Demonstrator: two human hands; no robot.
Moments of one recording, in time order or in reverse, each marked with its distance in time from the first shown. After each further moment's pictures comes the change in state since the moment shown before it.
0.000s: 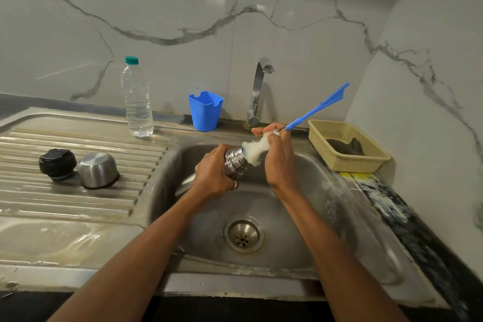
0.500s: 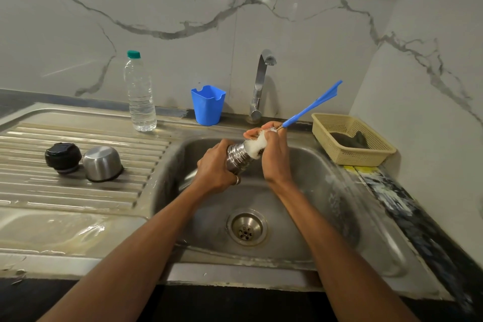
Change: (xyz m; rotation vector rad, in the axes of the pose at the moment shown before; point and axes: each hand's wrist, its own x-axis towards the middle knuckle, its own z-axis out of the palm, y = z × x) left_hand -0.001 0.002 -0.001 0.022 -0.037 -0.006; right_hand -0.002 0.014 0.009 0.148 -0.032 0.067
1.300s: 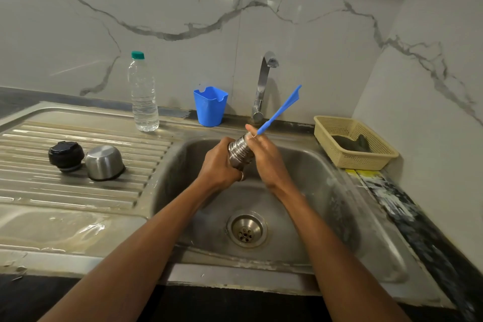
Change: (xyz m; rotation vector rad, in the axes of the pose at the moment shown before) left_hand 0.004 0.006 0.001 -0.129 0.020 -0.062; right_hand -0.001 -0.003 -0.004 -0.211 -0.274 0.163
